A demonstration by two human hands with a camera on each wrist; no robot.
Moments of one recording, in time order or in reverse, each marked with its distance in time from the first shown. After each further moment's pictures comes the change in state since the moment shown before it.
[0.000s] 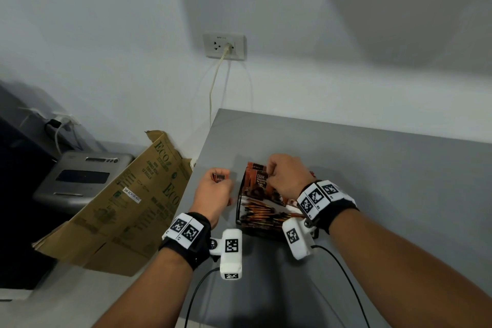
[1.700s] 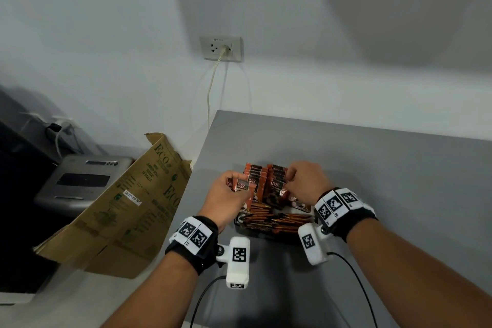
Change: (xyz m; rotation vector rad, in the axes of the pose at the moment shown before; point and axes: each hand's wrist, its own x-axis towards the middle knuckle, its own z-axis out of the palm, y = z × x) left_hand -0.018 0.008 0.015 0.127 -0.219 0.041; right_hand -0.015 0.035 -0.014 -0.050 0.024 0.172
